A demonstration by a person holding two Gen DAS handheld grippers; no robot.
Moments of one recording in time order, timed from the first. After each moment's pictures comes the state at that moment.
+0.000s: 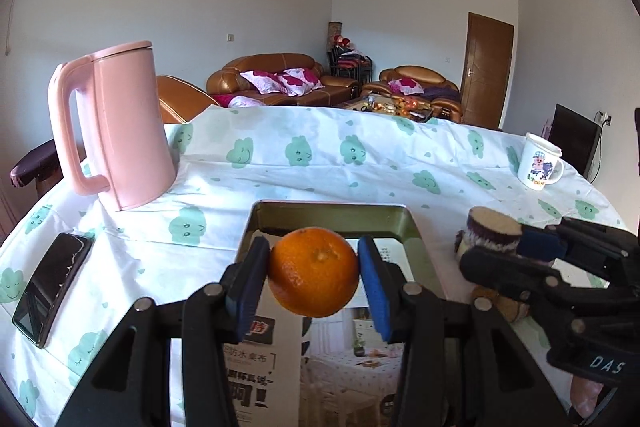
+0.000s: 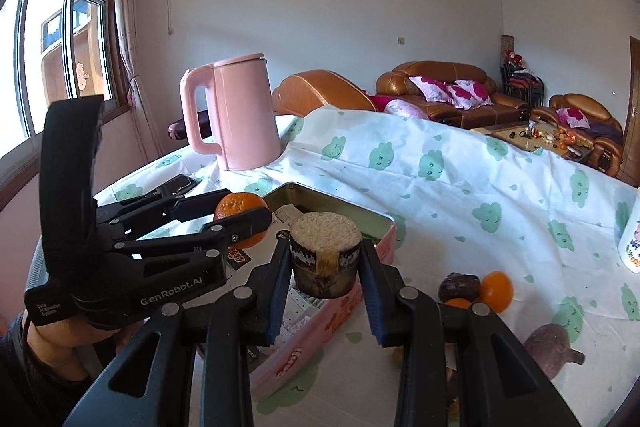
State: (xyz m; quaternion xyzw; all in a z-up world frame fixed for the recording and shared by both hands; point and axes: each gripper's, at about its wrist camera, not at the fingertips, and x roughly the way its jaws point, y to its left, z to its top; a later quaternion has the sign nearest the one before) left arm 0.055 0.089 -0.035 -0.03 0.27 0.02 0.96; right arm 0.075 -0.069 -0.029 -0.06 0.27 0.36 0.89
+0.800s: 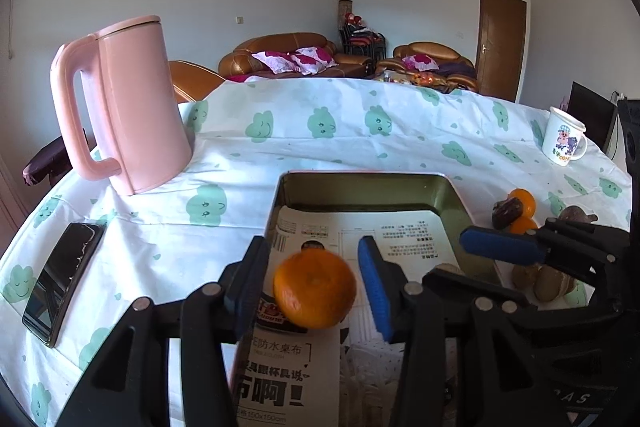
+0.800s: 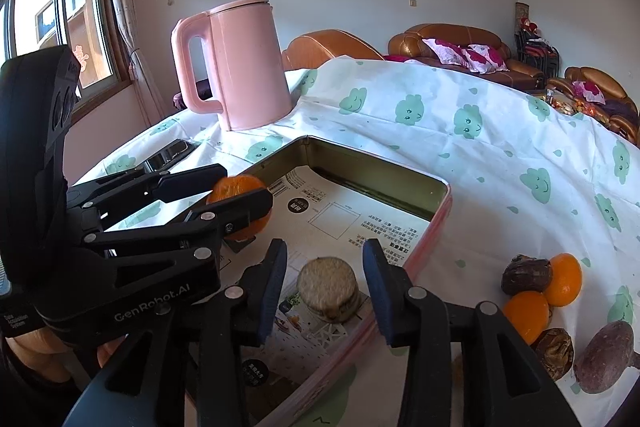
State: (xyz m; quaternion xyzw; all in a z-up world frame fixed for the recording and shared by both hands) left arm 0.066 0.099 -0.052 -0.01 0.30 0.05 0.95; right arm 0.092 -0.039 -0.056 -0.06 0.32 0.37 0.87
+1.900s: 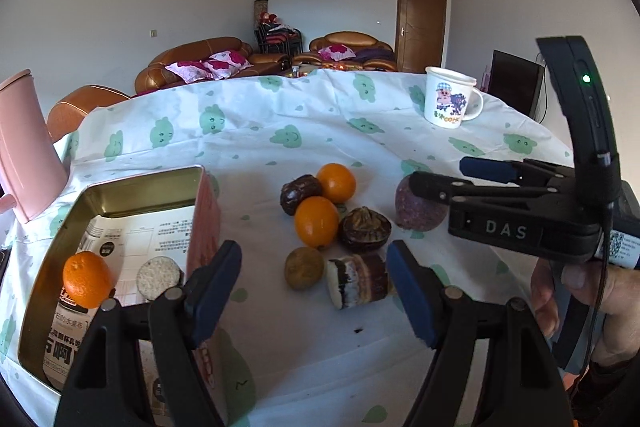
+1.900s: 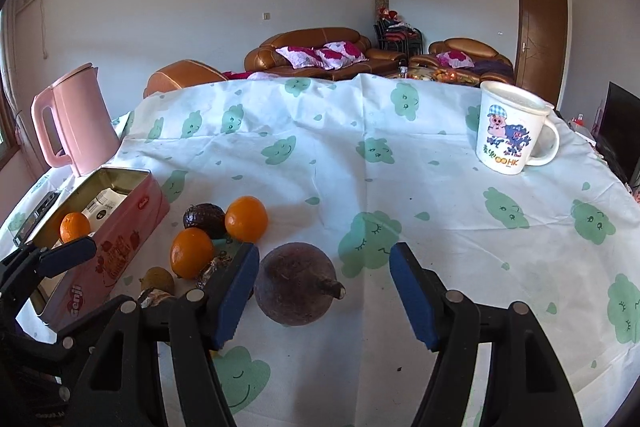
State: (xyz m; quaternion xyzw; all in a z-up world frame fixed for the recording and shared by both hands) left arm 0.057 -0.060 -0.060 0.02 0.31 -0.10 0.94; right arm 0.119 -0.225 -0.061 -0.02 0.34 0.14 0.93
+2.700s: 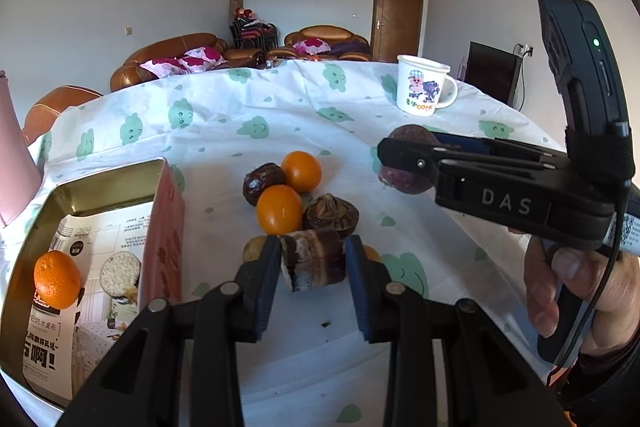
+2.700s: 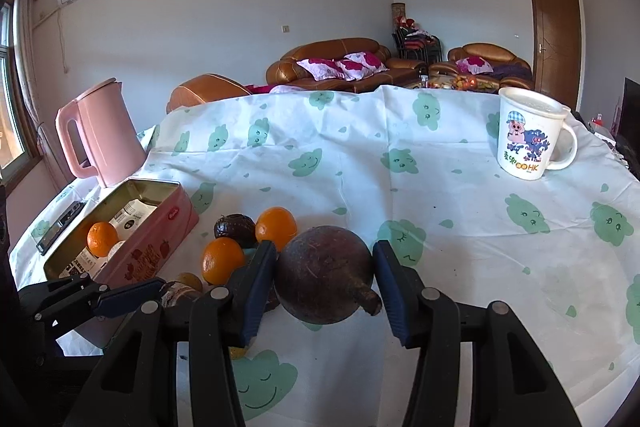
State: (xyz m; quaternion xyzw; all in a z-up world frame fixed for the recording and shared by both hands) left arm 0.053 -0.070 -0.066 0.03 0.32 -0.14 0.94; right arm 0.101 -0.228 -0.047 0.00 0.29 0.18 0.94
